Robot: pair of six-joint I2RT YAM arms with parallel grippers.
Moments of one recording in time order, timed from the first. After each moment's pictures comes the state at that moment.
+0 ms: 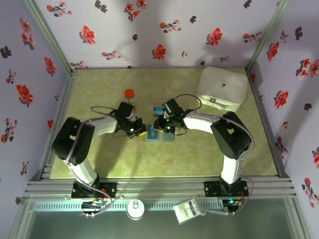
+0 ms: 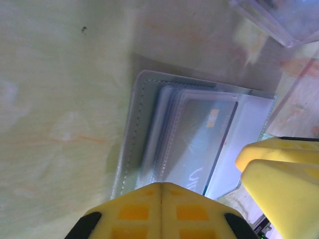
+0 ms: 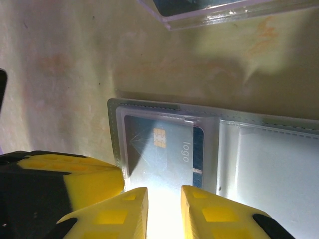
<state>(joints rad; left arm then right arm) -0.48 1.72 0.85 -0.21 0.54 -0.83 0.70 1.85 1.09 -0.21 -0.40 0.88</state>
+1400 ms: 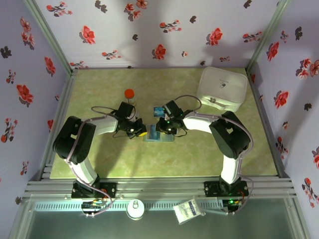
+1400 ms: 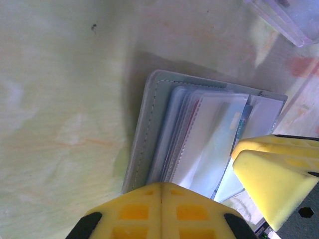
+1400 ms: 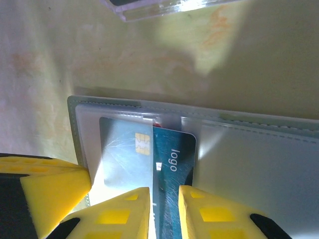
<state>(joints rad) -0.48 1.73 0.86 -0.22 0.54 -0.83 0.70 1.86 1.08 -0.25 -0.34 0.84</state>
